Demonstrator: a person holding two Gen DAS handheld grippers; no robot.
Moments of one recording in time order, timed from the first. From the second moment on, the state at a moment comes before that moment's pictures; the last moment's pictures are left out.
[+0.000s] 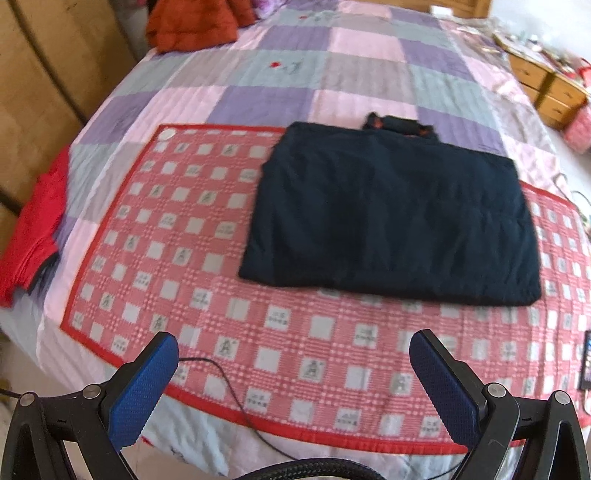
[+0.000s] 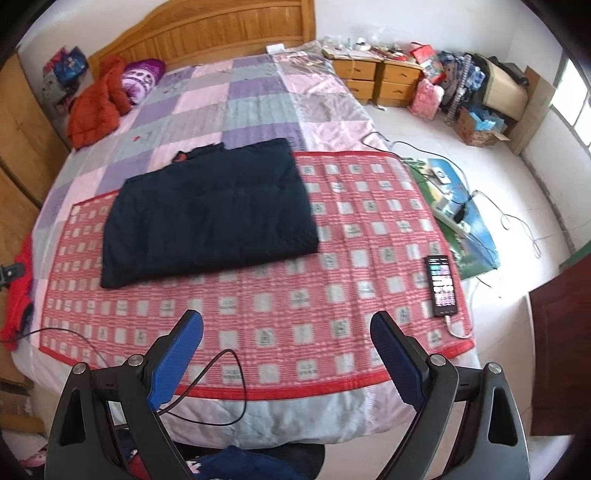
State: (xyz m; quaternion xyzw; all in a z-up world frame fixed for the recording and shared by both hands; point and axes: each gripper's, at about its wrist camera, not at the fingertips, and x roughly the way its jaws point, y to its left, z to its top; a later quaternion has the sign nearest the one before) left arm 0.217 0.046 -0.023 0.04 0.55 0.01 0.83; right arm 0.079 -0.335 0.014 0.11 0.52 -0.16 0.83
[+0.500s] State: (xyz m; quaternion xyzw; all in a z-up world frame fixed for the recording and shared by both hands) left arm 0.222 0.076 -0.041 0.03 0.57 0.05 0.82; right arm 0.082 -0.346 0.008 0.10 0.53 -0.16 0.82
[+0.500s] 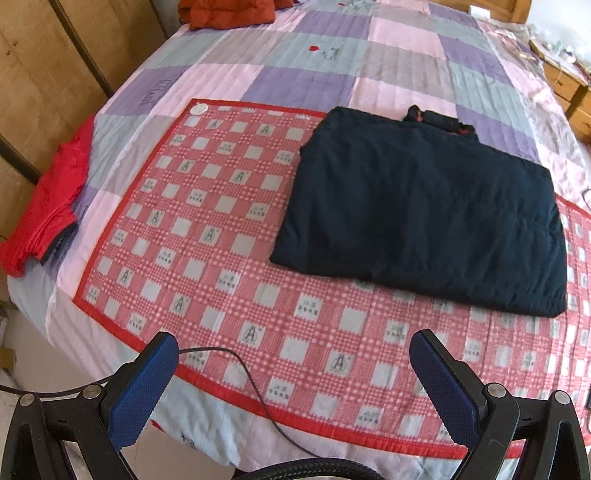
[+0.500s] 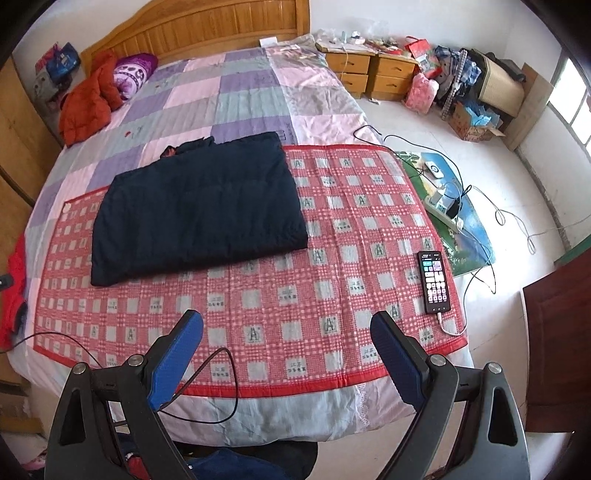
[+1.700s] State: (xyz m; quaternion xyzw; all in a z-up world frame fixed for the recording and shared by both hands) left arm 0.174 0.017 0.000 0.07 0.53 -0.02 0.84; right arm 0.099 -0.251 0.033 0.05 0.51 -0.07 0.86
